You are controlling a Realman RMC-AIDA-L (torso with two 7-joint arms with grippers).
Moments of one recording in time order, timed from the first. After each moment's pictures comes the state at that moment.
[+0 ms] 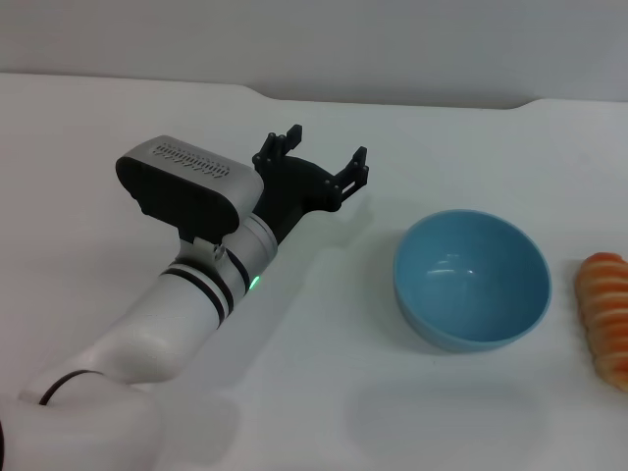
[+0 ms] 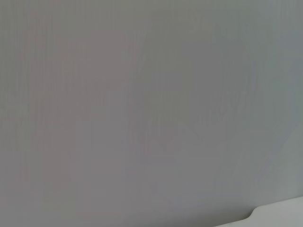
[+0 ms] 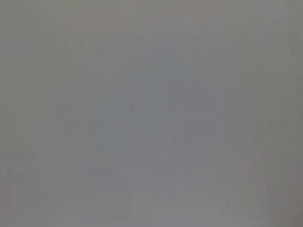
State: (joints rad) left arm -0.51 -2.08 2.70 0.65 1.84 -0.74 -2.88; right arm 0.34 2.08 -0.37 0.09 -0.75 -1.29 0.20
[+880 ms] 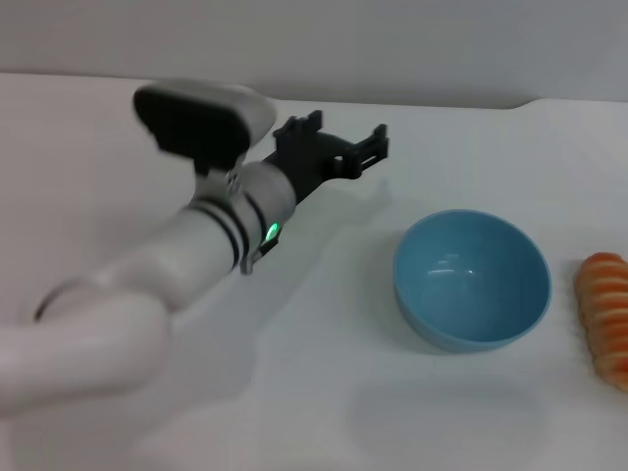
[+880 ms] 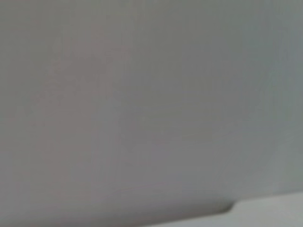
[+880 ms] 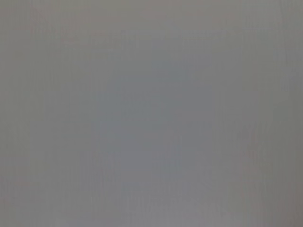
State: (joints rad) left arm -0.50 -2.04 2.34 0.88 1.98 -0.27 -2.87; right arm 0.34 2.08 -0.37 0.07 -0.75 -1.29 0.20
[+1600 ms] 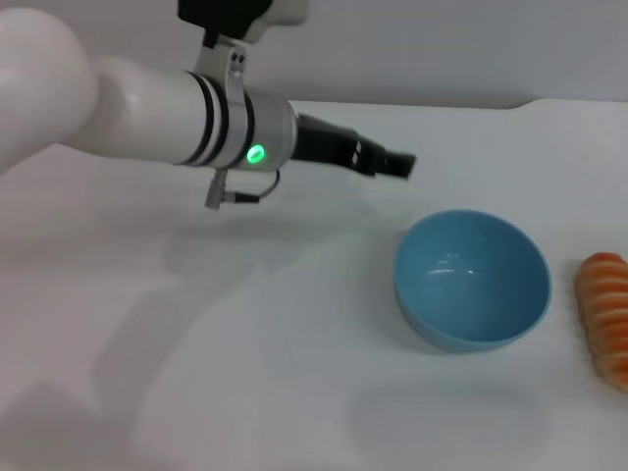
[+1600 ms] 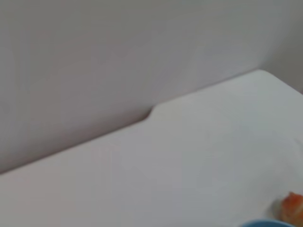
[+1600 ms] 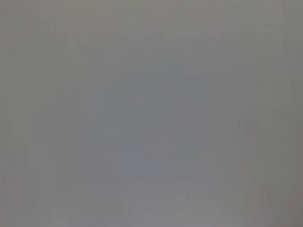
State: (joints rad) left arm -0.54 -2.06 1.71 1.21 2.20 0.83 -2.72; right arm 0.34 2.07 -0.38 0.06 -0.75 -1.29 0.19
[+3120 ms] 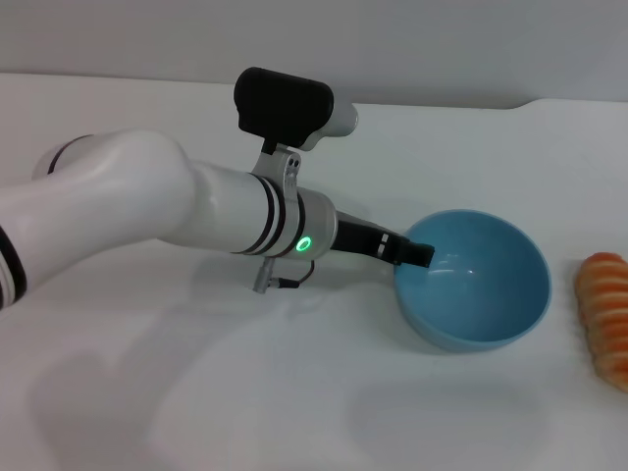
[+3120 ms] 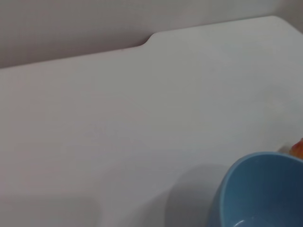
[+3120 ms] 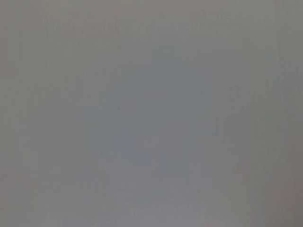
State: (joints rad) left arm -0.64 -2.07 2.01 0.89 2.02 0.58 -2.79; right arm 0.33 2.08 -0.37 0.06 -0.74 -1.27 0.19
